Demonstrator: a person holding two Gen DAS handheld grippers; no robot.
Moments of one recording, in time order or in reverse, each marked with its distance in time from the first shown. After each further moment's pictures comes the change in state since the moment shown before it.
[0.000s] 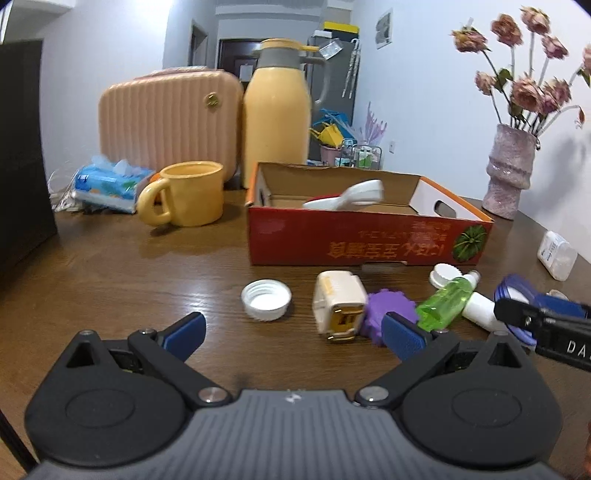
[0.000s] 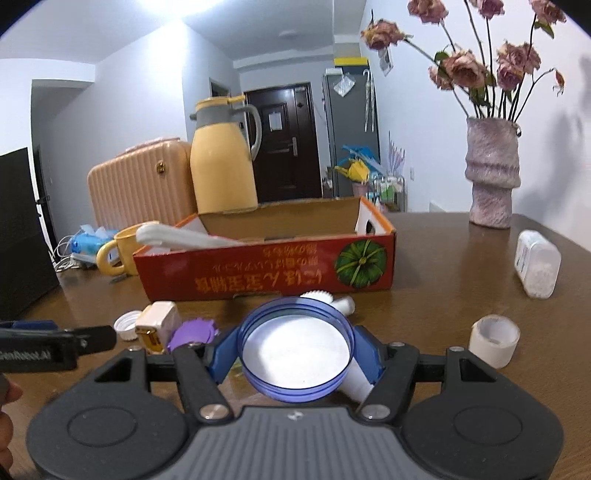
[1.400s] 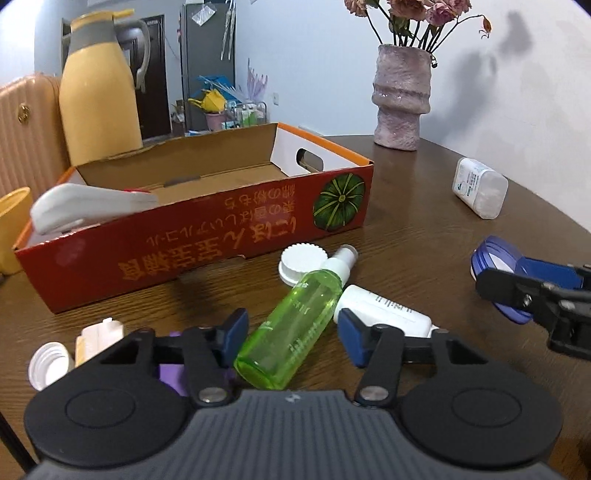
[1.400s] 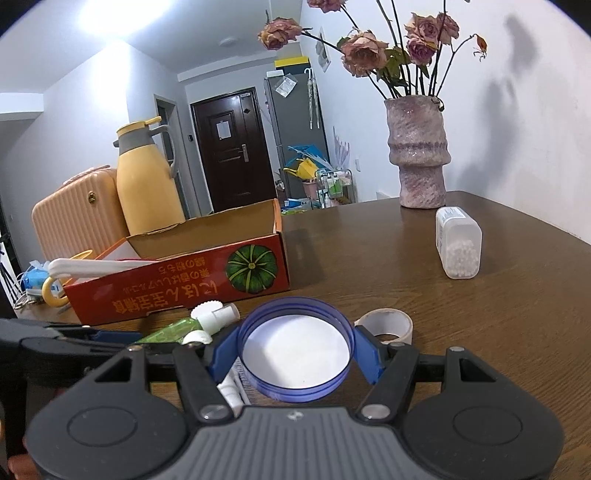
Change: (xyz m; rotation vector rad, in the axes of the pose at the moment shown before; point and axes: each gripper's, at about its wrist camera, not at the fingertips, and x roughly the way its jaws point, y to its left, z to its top) left arm 0.089 -0.130 0.016 0.276 0.125 -0.272; right arm -0.005 -0.083 -0.004 0.133 -0.004 -0.111
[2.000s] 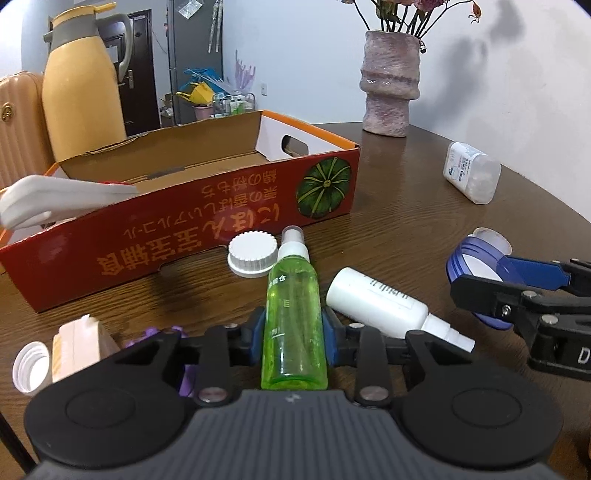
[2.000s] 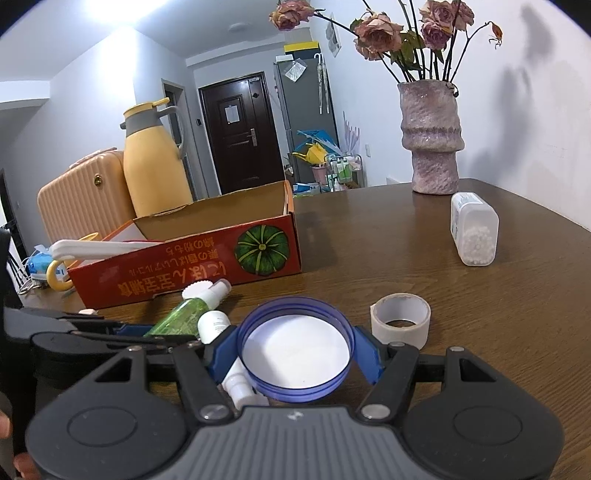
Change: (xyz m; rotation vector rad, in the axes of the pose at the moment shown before) left arm 0.014 -0.008 -0.001 0.018 0.038 -0.037; right arm 0.010 0.004 -0.002 -0.009 0.053 0.025
